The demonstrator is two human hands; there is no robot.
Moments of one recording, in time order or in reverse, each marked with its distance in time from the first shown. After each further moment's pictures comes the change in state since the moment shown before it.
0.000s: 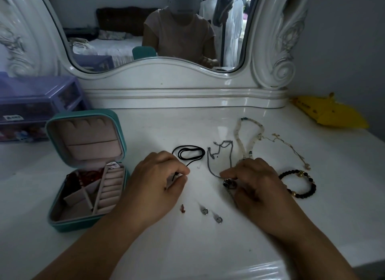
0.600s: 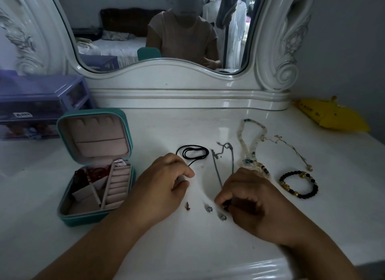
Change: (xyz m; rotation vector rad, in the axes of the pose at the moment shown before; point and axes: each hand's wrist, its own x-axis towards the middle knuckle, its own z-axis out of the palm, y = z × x) left_hand -0.003 -0.006 0.004 -0.022 -0.107 -0.004; right_hand -0.001 -0.011 -0.004 0.160 -0.255 -0.188
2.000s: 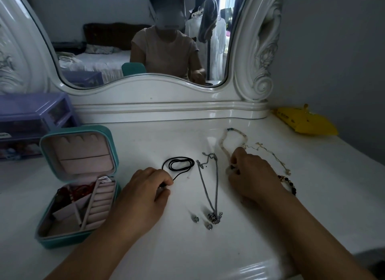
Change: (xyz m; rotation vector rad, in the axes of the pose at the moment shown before) left_hand -0.002 -0.005 0.001 0.050 0.095 -0.021; right_hand 0.038 0.017 -0.027 -0.479 0.041 0.695
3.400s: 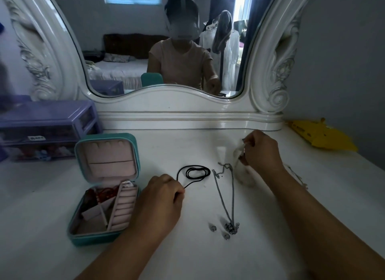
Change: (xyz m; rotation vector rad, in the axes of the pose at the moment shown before) left_hand 0.002 0.003 -0.001 0.040 0.088 -0.060; right_hand 0.065 -0.010 -0.007 0.626 0.331 0.148
